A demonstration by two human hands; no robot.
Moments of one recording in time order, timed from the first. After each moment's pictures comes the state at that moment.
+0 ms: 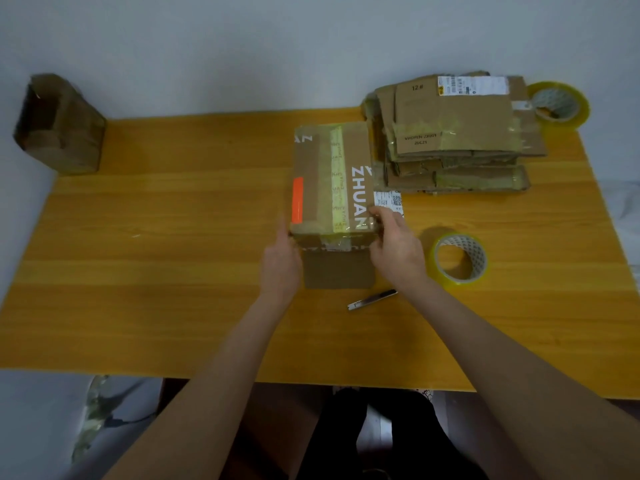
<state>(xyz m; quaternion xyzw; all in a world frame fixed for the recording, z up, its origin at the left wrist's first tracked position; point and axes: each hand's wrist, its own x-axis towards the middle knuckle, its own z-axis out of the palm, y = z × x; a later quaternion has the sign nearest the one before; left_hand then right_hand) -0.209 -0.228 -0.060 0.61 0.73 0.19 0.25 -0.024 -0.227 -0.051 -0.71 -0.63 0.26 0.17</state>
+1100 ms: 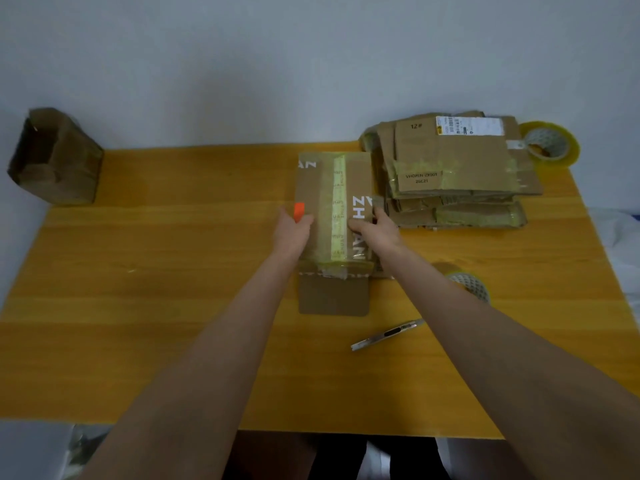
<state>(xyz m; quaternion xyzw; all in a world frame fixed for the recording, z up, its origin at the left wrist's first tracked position) -0.193 -0.116 -0.030 0.40 0.75 0.23 0.47 -0.042 -0.135 -0.031 -0.69 -0.34 0.55 0.31</state>
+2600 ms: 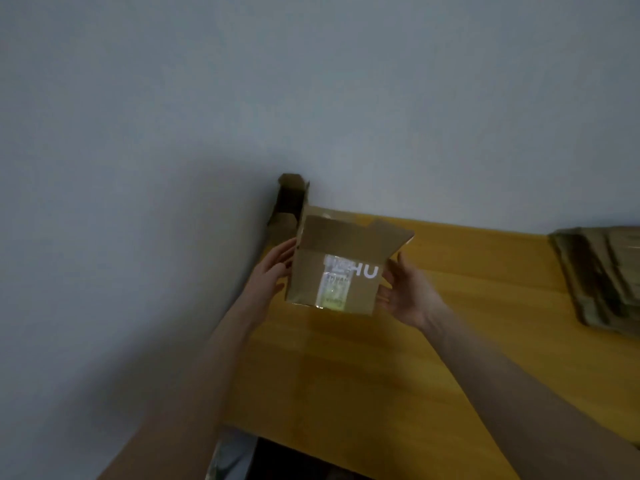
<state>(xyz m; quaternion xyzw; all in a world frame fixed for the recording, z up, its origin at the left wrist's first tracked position) -0.644 -0.181 0.073 0.44 0.59 0.44 0.51 -0.399 -0.132 0.039 -0.42 -0.18 0.81 0.37</state>
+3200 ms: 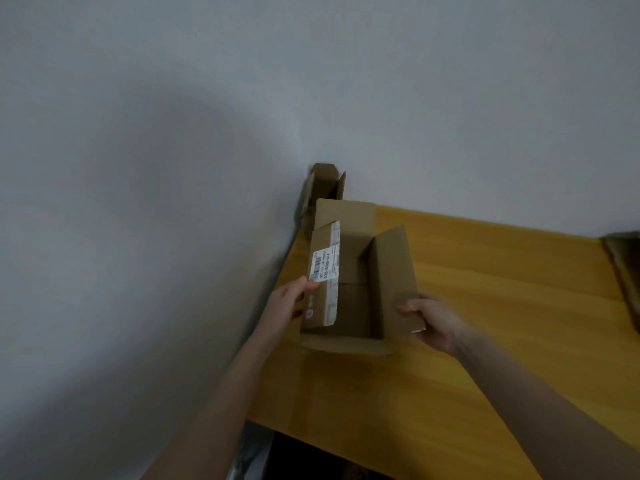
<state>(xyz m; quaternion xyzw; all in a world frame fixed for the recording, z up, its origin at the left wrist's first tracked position) -0.699 -0.203 0.047 0.35 0.67 0.39 0.53 -0.453 -0.150 0.023 -0.55 -0.26 0.76 0.24</state>
